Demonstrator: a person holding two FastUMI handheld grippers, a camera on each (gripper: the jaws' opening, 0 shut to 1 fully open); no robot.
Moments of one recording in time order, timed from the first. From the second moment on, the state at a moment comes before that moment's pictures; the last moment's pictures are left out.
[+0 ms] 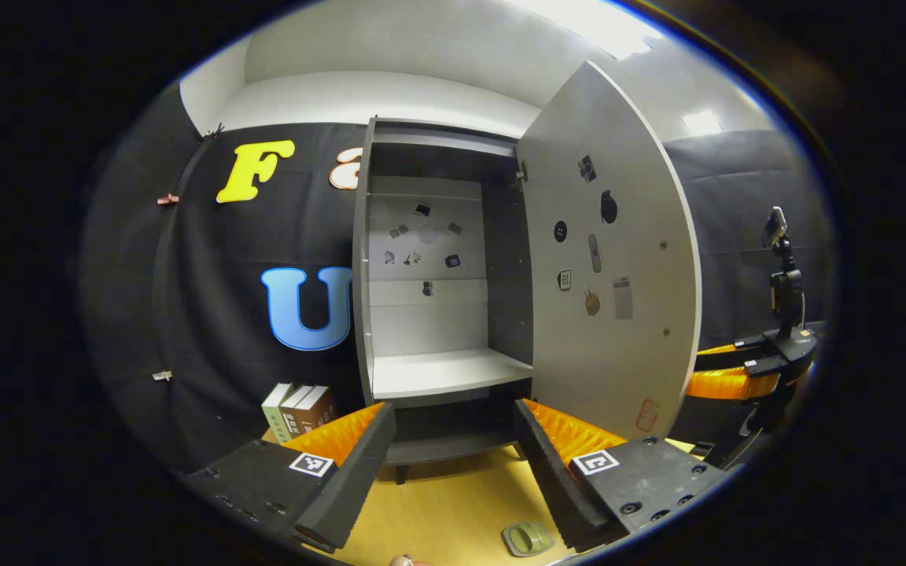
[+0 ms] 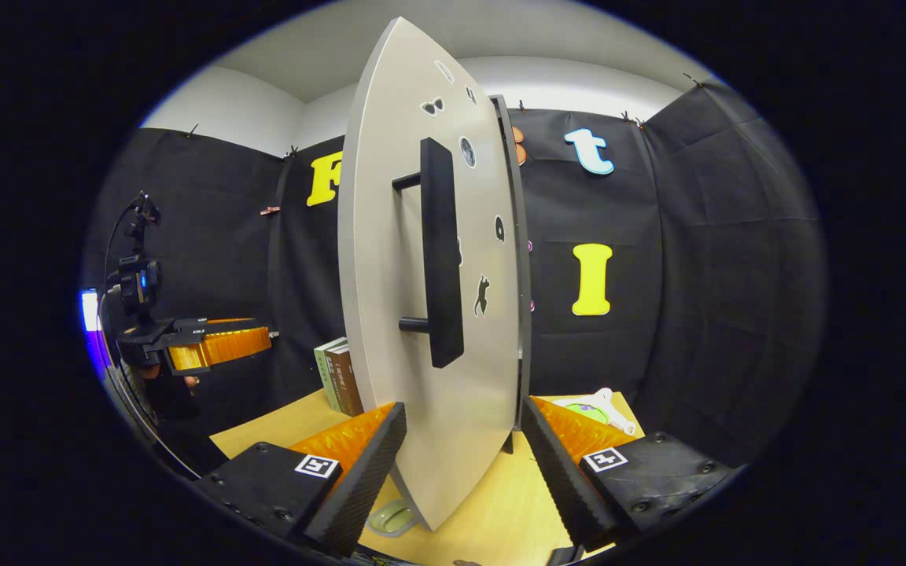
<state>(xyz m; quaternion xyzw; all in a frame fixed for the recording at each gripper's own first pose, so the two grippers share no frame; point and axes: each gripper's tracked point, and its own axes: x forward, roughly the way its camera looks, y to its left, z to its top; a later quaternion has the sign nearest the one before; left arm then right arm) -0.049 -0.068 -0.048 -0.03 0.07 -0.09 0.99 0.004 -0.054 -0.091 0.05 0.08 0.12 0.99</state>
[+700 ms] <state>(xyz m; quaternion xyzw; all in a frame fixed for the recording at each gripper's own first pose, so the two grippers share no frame) -0.053 -0.007 -0.046 -0.04 0.06 -0.07 0.99 0.033 0.036 -0.089 0.04 0.09 0.18 0.98</state>
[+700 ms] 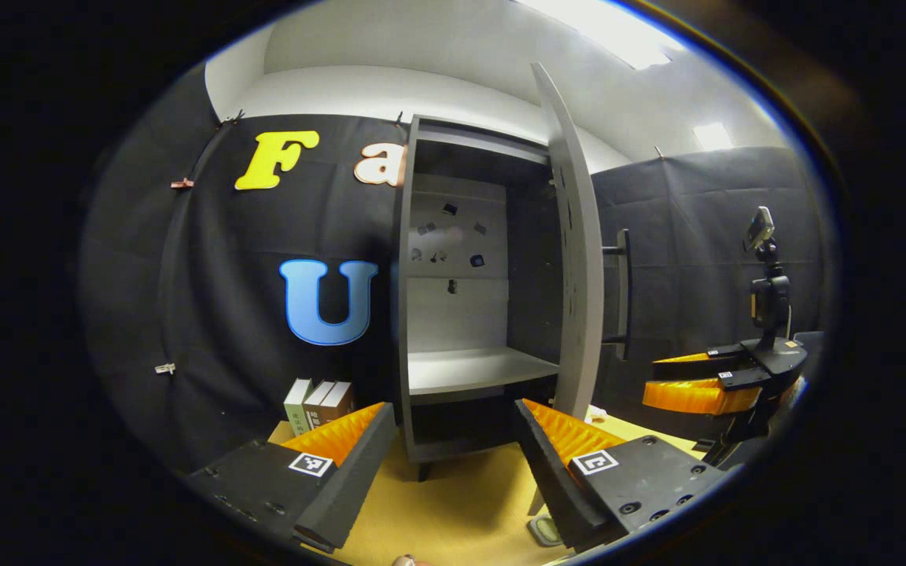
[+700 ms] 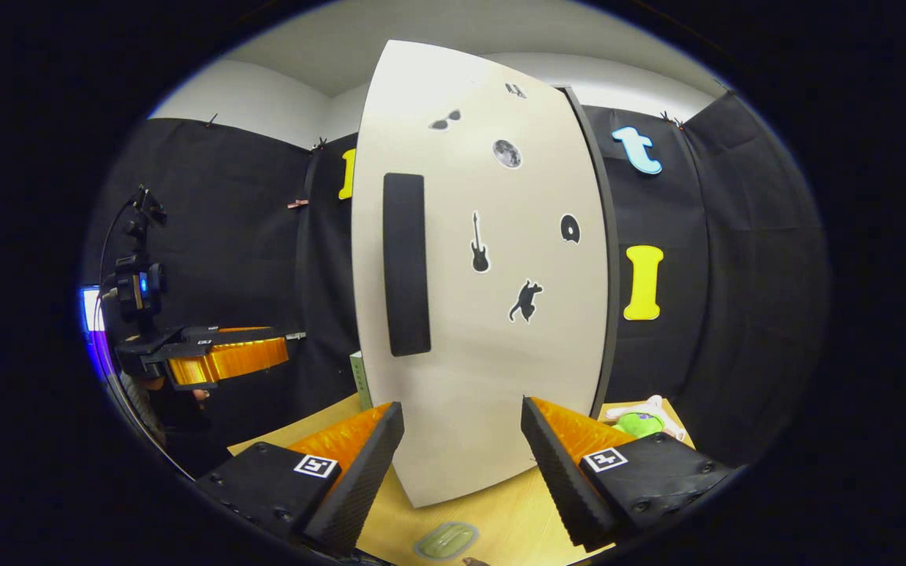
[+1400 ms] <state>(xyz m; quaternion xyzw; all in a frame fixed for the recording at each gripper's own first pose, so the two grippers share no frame) -0.035 -0.043 -0.036 -0.04 0.06 -0.04 1.00 0.054 0.013 -0.055 0.04 0.04 0.11 0.99</state>
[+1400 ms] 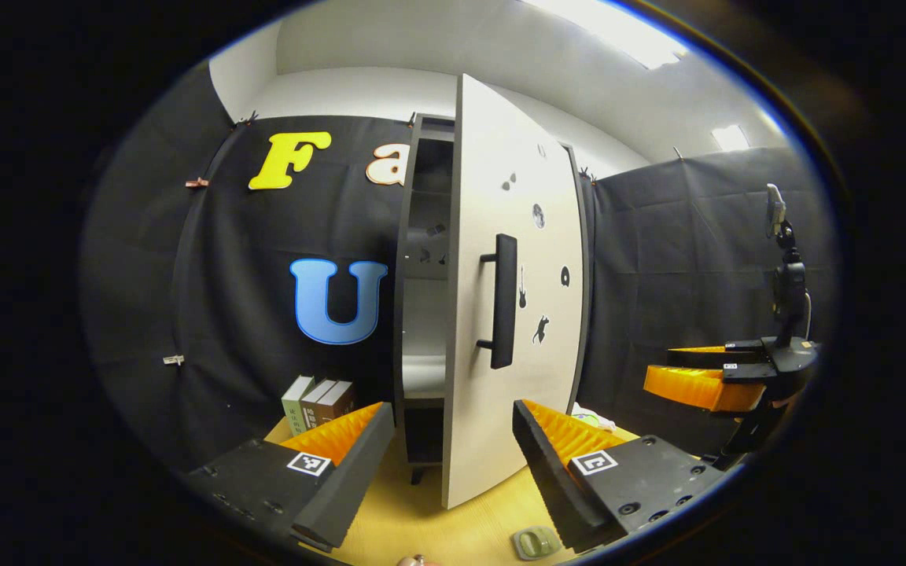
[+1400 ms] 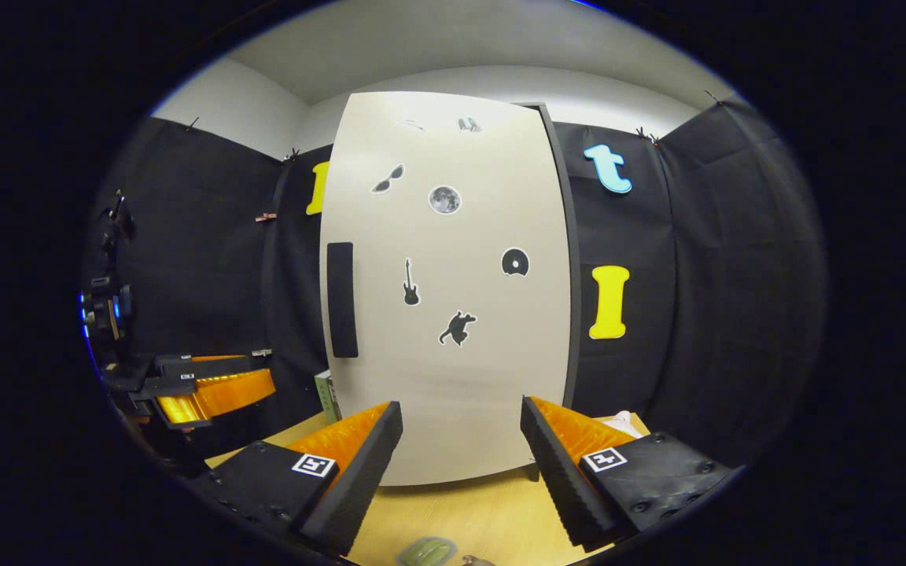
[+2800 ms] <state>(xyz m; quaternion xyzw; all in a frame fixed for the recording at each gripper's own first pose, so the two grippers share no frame) -0.030 -0.076 -0.016 -0.02 0.02 -0.07 1.00 0.045 -0.011 -0.029 0.01 0.01 0.08 1.00</state>
